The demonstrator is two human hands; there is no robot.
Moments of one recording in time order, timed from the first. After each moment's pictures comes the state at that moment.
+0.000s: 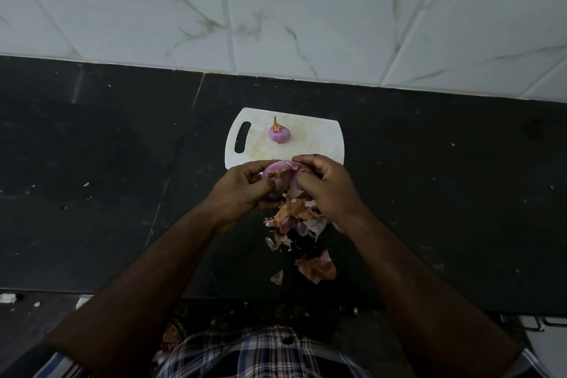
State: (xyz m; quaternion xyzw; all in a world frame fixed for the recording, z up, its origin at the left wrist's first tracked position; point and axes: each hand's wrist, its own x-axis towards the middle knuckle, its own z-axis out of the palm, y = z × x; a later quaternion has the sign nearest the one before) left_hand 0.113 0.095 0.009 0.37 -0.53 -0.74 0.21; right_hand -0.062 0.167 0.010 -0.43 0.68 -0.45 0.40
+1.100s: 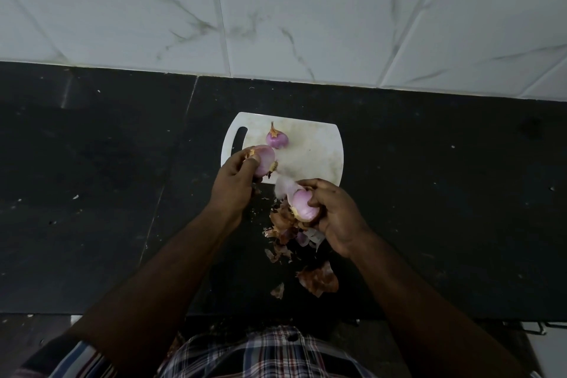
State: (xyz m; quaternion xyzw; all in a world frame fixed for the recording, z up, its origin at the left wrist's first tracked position) left_hand 0.090 0.066 -0.017 0.48 -0.46 -0.66 0.35; right_hand -0.065 0.171 -0.014 -0.22 0.58 -0.54 0.57
